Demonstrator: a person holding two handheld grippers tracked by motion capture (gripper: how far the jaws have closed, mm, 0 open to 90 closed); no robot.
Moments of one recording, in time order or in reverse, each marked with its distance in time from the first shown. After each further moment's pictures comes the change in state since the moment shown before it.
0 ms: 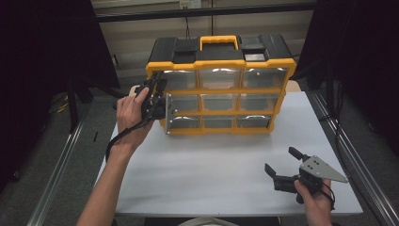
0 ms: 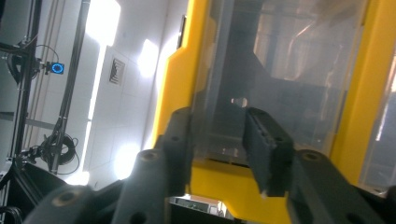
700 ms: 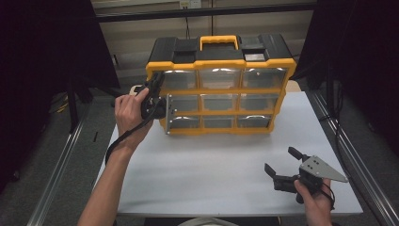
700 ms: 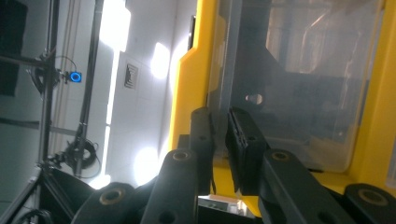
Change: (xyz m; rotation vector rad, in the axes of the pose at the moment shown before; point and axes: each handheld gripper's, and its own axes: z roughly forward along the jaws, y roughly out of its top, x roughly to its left) left arm 0.000 0.000 0.001 0.002 0.056 0.105; right arm 0.000 0.000 0.000 0.001 0.005 0.004
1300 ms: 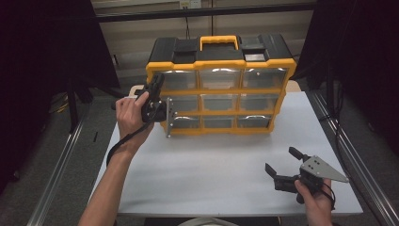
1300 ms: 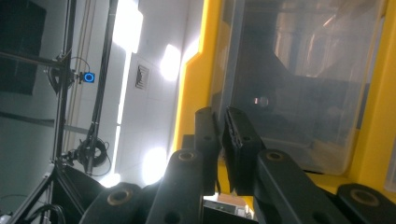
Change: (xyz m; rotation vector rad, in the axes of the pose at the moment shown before) left arm -0.002 0.001 -0.008 -0.001 0.078 -0.019; right arm -0.001 0.000 -0.001 0.003 -0.001 0.006
